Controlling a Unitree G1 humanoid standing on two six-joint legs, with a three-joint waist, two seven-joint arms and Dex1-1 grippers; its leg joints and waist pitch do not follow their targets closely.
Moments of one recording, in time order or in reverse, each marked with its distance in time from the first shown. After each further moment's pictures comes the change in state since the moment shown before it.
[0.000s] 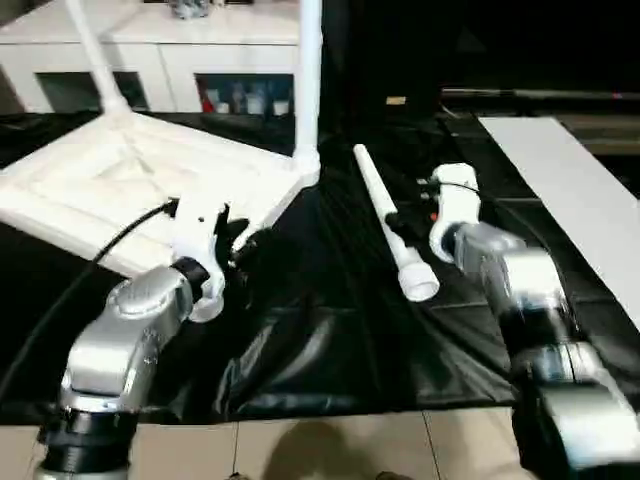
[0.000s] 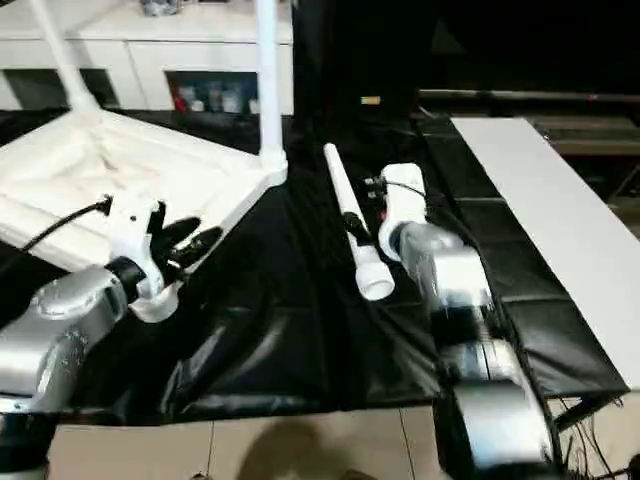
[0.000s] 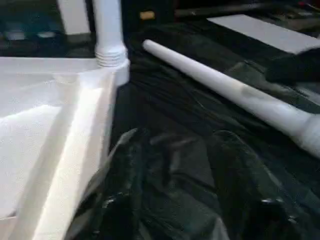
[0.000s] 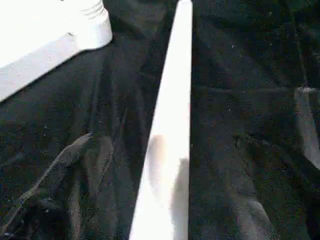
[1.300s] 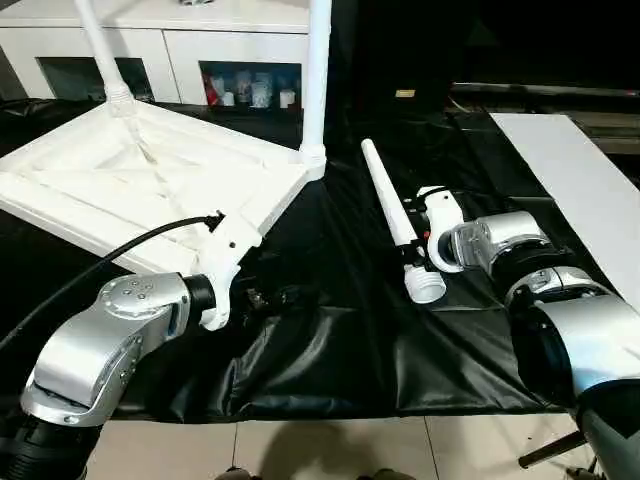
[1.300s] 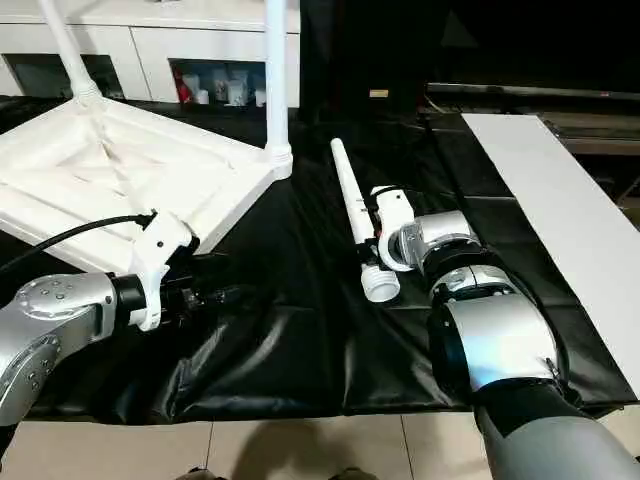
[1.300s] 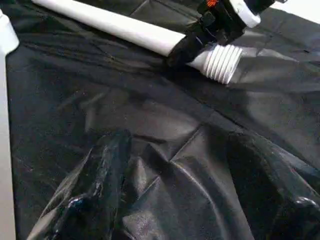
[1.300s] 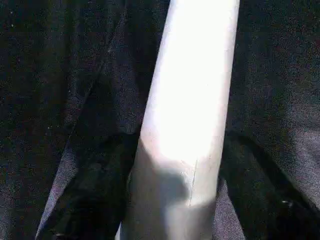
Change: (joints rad) left arm 0.010 0.199 -0.146 -0.208 -0.086 0.205 -0.244; right arm -0.311 -0.035 0.057 0.646 -0.095 0.064 0.171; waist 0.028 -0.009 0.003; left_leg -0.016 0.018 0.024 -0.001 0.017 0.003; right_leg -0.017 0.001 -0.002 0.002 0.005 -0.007
